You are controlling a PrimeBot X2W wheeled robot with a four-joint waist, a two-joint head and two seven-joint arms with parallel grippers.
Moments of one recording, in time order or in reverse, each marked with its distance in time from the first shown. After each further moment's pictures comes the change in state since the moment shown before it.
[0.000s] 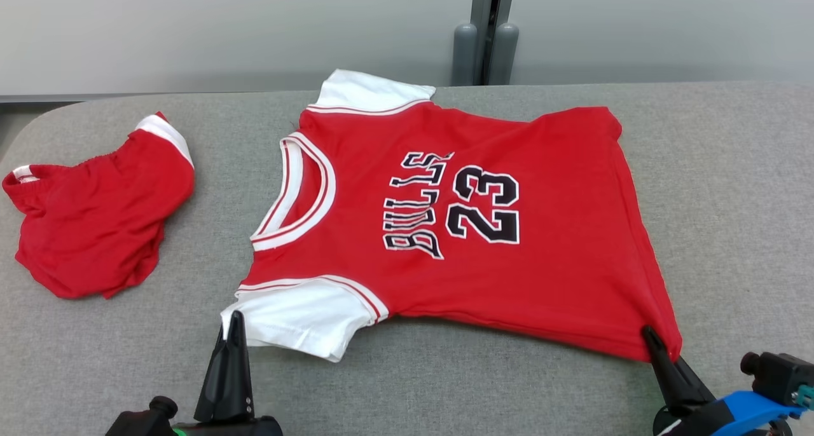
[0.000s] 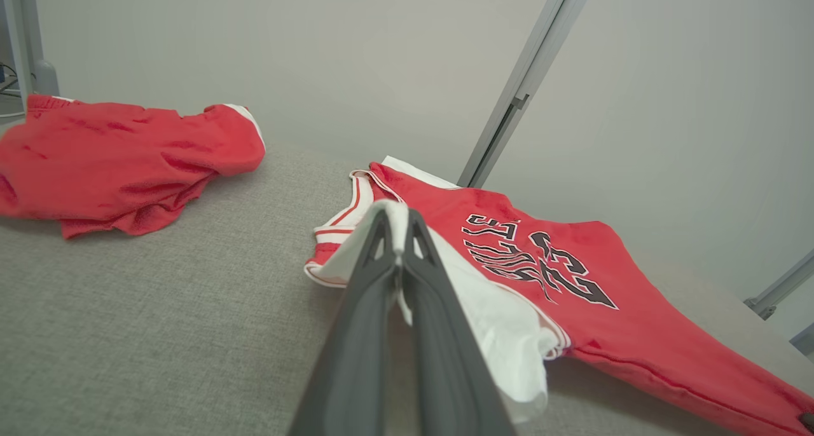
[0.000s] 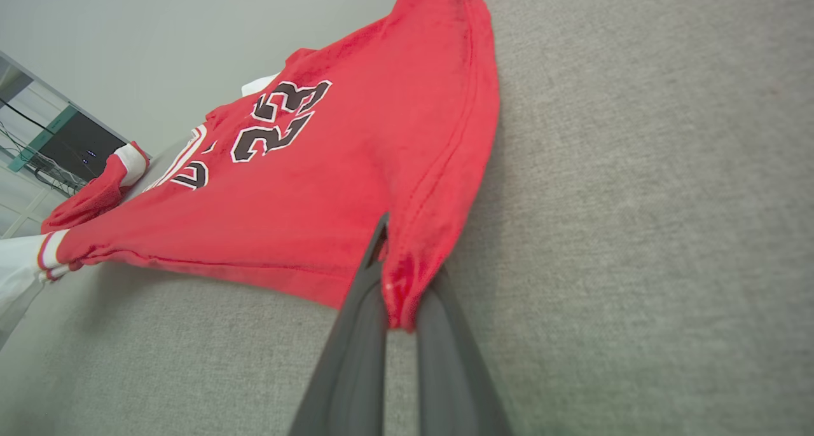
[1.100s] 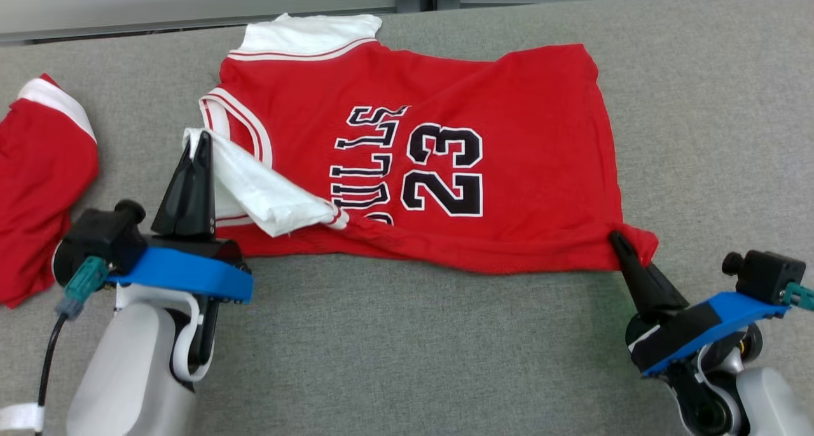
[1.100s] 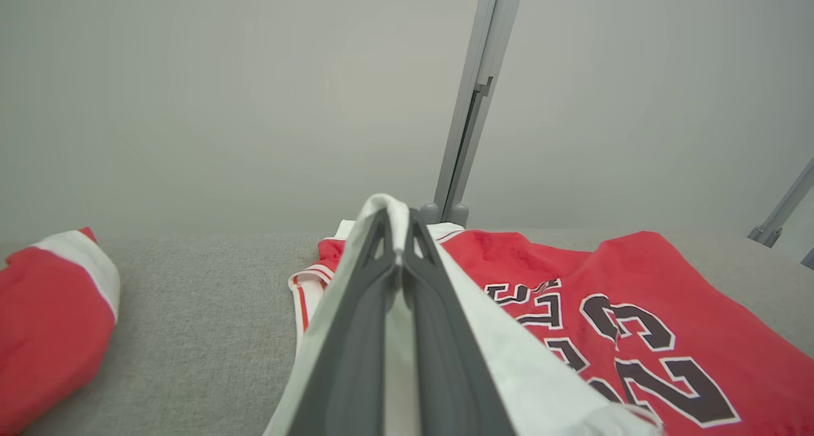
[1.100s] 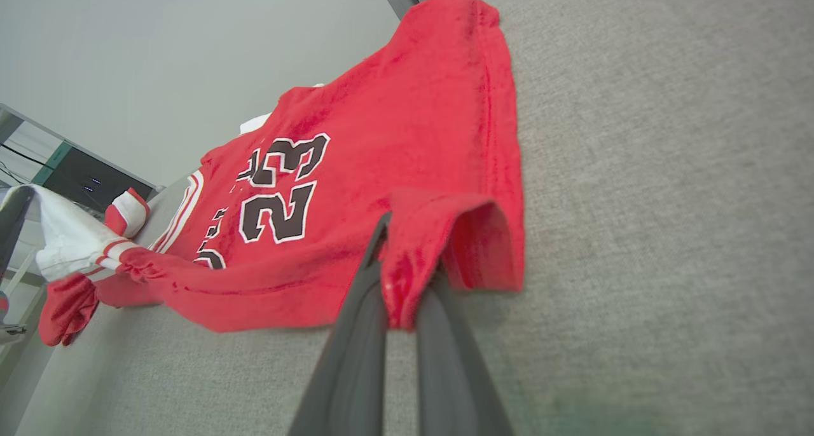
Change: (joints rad) left arm -0.517 0.131 -0.026 0.283 0.047 -0.070 0.035; right arm -0.115 0.188 -0.194 -0.224 -0.111 0.000 0.328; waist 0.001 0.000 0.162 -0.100
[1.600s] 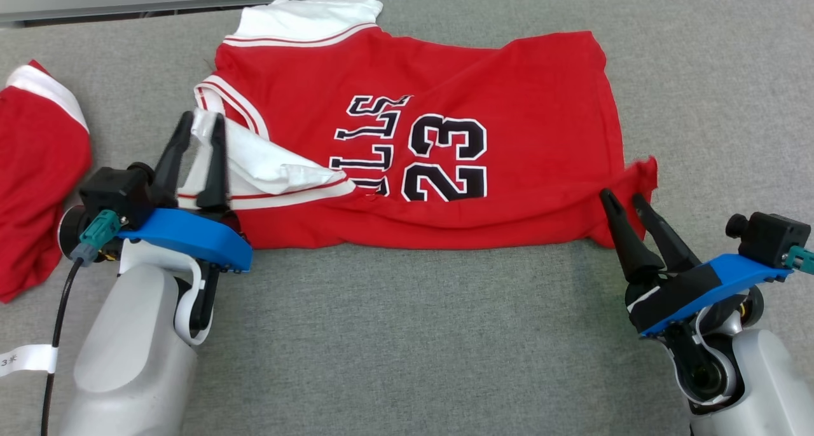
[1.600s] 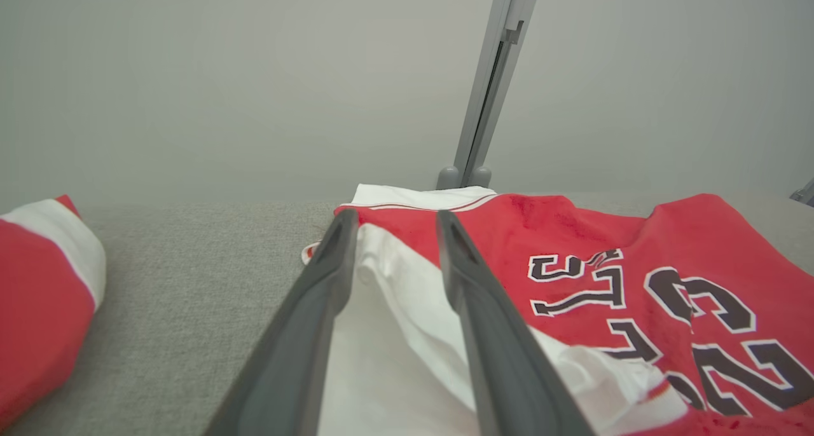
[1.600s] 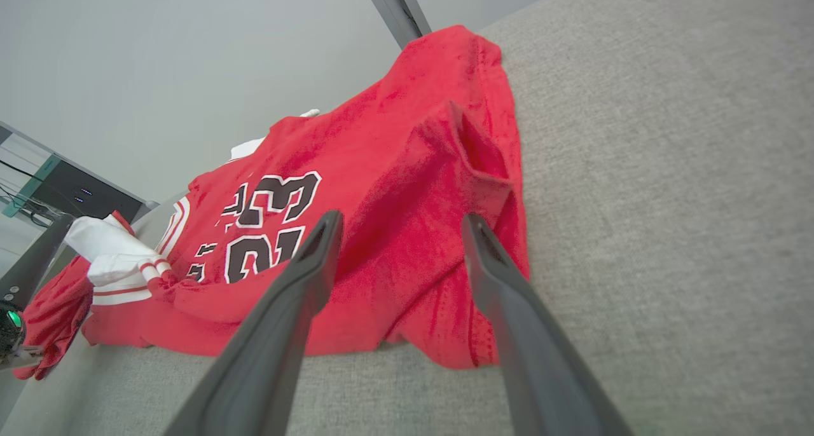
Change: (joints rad) left arm -0.189 -0.002 -0.047 0.293 0.004 -0.018 -0.033; right arm -0.127 0.008 -0.009 0.079 -0.015 0.000 -0.024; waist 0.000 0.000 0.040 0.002
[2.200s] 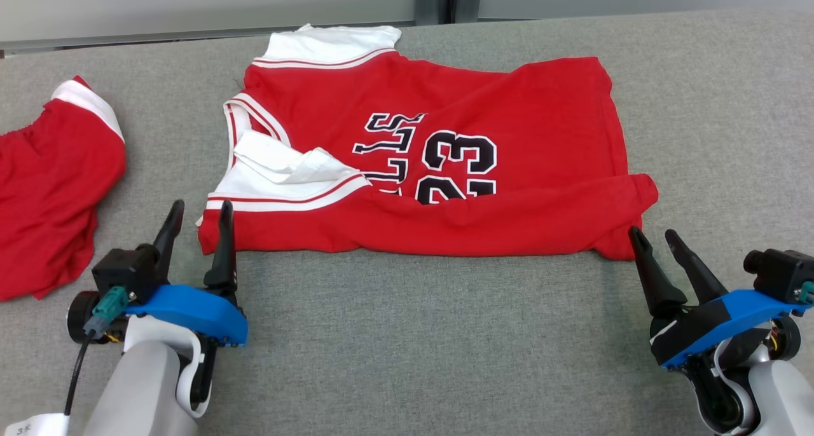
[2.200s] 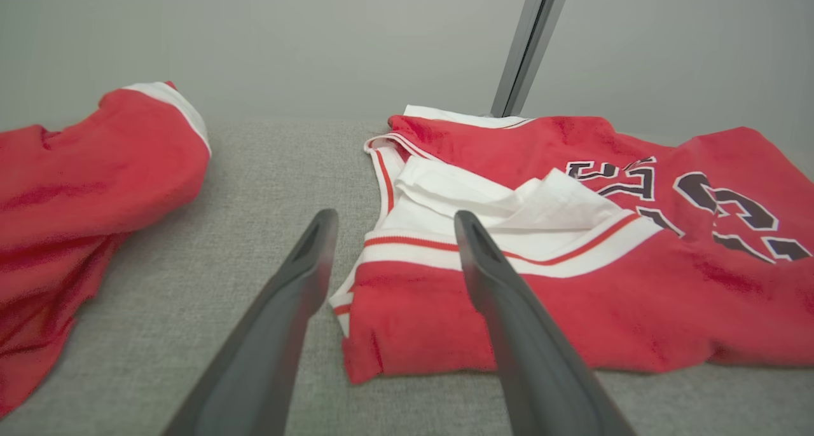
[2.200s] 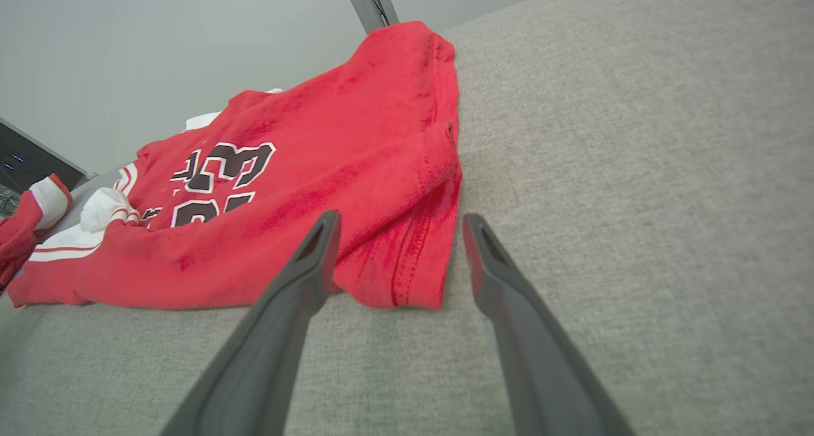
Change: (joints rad) left arm 0.175 -0.013 0.058 -0.003 0.028 -0.002 -0.003; right arm 0.071 -0.067 -0.012 0.056 -0.086 0.000 -0.074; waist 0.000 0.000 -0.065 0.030
